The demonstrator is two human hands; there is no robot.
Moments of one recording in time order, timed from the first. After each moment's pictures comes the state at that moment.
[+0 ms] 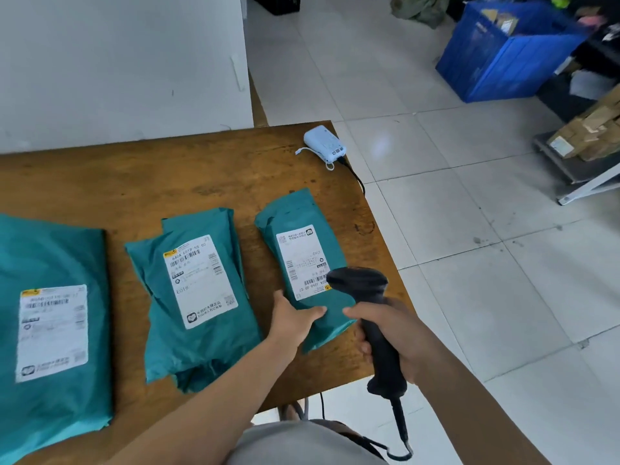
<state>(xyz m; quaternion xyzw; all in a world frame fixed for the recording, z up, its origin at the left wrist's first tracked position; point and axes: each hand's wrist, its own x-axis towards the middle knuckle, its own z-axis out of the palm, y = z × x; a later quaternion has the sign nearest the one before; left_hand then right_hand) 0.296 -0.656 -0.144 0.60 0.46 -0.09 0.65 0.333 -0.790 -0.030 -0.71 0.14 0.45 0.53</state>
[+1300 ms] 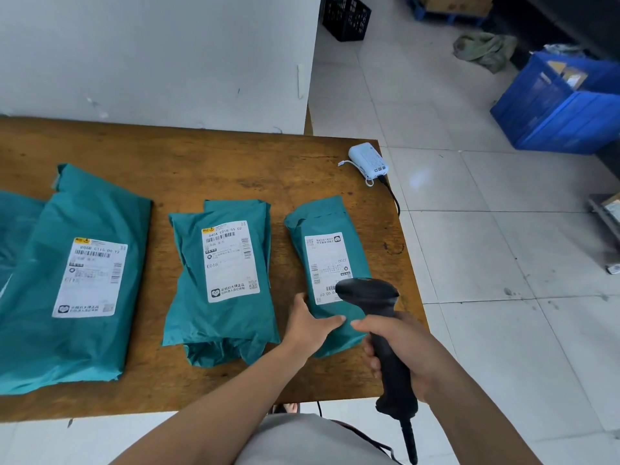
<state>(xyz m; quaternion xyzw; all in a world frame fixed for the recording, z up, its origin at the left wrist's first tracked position) 0.288 -0.664 -0.179 0.62 0.45 -0.05 0.64 0.332 -0.783 -0.028 -0.73 0.08 0.50 0.46</state>
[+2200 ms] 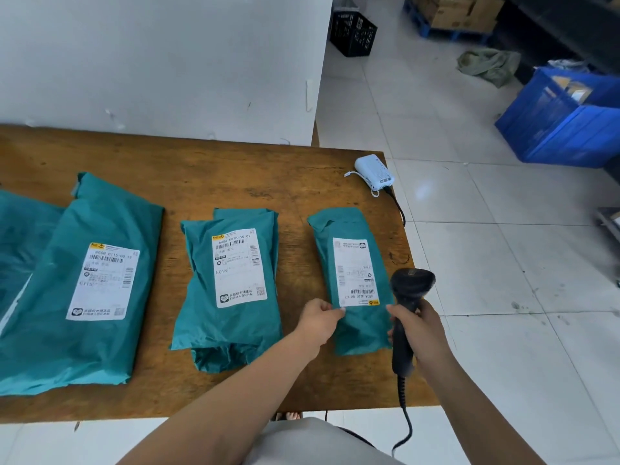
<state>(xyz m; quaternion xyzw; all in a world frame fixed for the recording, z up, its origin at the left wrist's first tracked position) 0.309 -0.660 -0.157 0.54 0.47 -0.07 0.69 0.374 -0.796 -0.093 -0.78 0.10 0.30 0.54</state>
